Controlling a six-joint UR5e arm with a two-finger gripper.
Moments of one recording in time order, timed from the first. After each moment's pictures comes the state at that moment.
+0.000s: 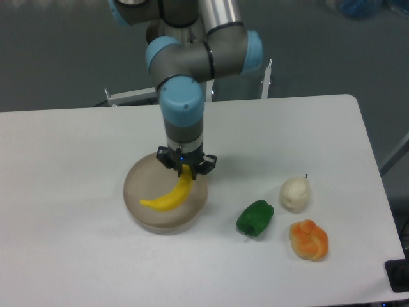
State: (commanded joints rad) arm 2.06 -1.90 -1.83 -1.00 1.58 0.46
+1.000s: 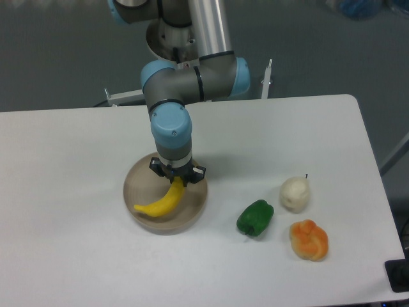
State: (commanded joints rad) arm 2.06 -1.94 -1.87 -0.95 1.59 0.47
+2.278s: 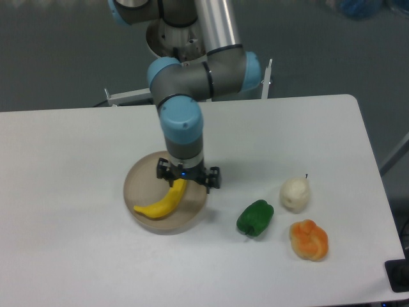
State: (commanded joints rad) arm 2.17 -1.92 -1.67 -0.95 1.63 0.59
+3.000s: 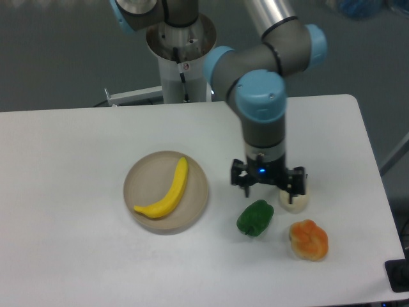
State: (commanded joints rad) arm 2.36 -1.96 -1.50 -0.96 1.63 0.92
